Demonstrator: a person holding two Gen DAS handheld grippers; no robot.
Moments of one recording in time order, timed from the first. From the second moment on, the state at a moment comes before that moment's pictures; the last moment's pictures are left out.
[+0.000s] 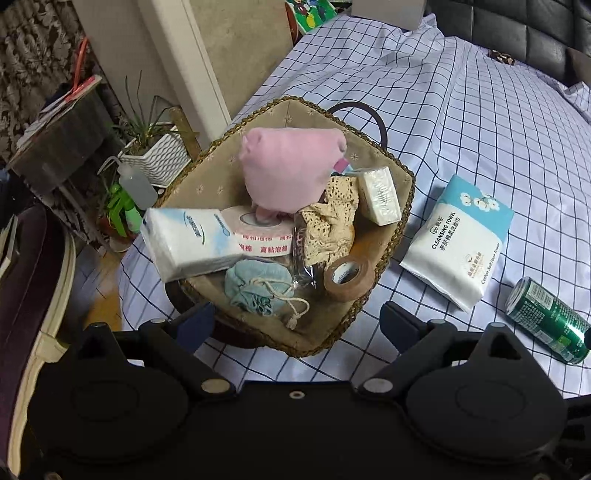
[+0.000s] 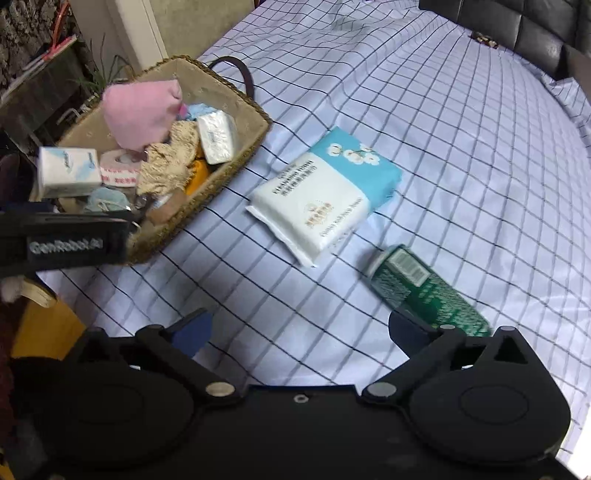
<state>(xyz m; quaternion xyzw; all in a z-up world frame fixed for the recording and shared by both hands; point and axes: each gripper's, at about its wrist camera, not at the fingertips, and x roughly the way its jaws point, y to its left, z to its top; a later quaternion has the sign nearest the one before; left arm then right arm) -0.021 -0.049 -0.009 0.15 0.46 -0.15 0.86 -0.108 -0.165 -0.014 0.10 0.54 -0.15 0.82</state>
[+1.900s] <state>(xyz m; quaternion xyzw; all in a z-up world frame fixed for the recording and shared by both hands) -0.028 -0.044 -0.013 0.14 0.44 -0.12 0.88 -0.113 -0.175 -0.024 0.14 0.51 -0.20 0.82</state>
